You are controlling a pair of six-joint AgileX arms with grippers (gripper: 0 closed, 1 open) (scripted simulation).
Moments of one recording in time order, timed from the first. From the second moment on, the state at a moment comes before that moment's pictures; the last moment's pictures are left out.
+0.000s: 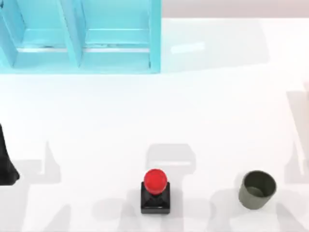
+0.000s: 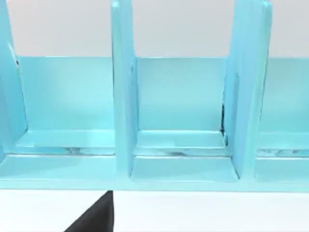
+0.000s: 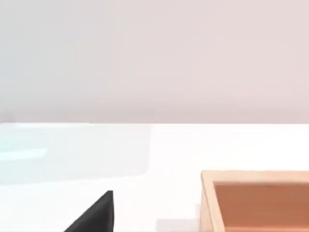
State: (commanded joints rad) left arm 0.00 0.00 0.00 0.00 0.00 0.00; right arm 0.00 0.00 0.00 0.00 0.00 0.00
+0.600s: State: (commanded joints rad) left arm 0.00 0.00 0.00 0.00 0.00 0.00; right arm 0.10 0.37 0.25 -0.22 0.00 0.25
